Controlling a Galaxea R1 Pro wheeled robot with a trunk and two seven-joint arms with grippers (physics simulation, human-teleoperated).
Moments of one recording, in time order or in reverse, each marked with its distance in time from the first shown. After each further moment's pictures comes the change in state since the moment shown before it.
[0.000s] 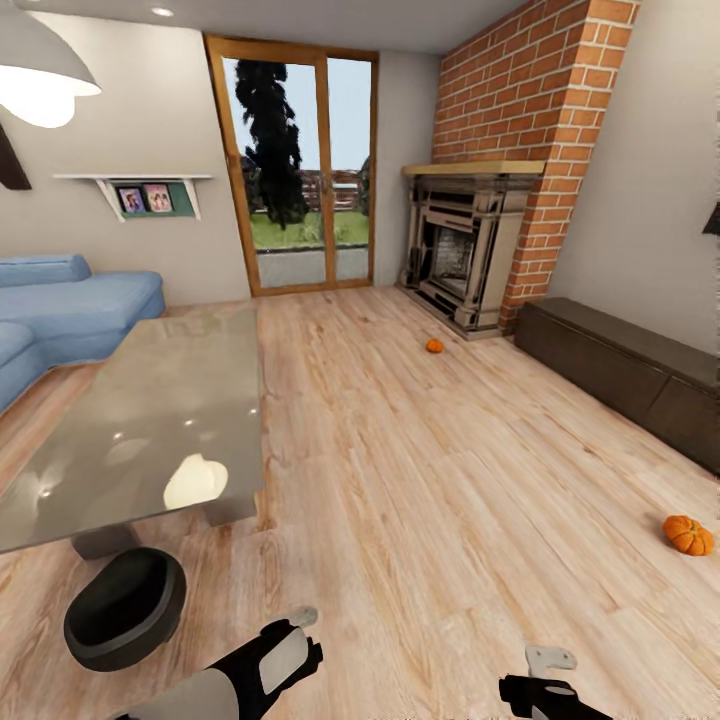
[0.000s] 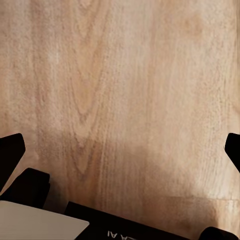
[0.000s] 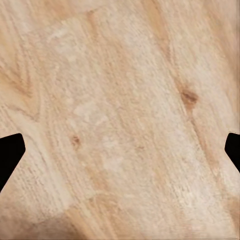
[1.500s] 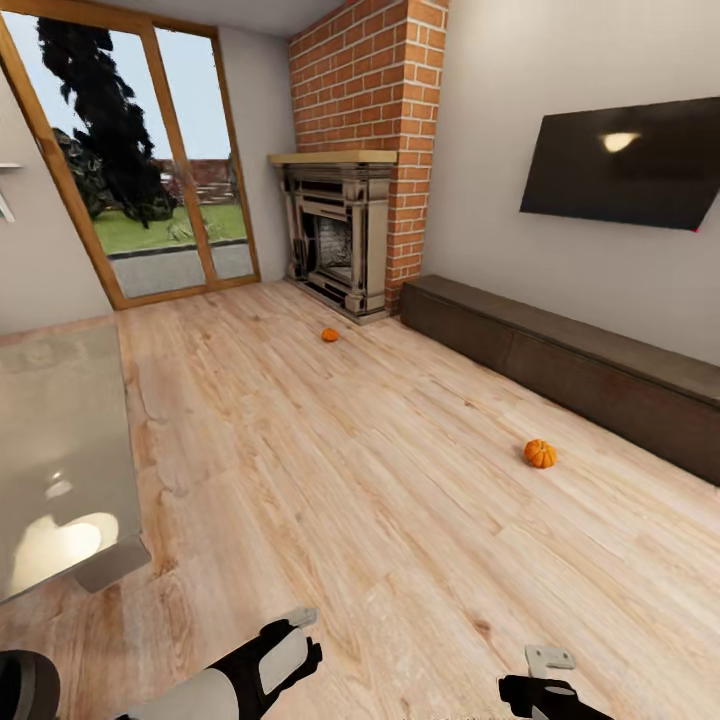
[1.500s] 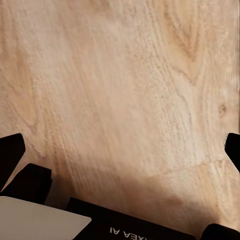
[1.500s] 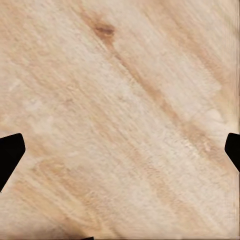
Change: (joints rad) left arm 0.000 0.001 0.000 0.000 0.000 -0.001 0.000; right arm 0.000 0.000 0.002 0.000 0.000 -0.001 0.002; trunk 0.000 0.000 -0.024
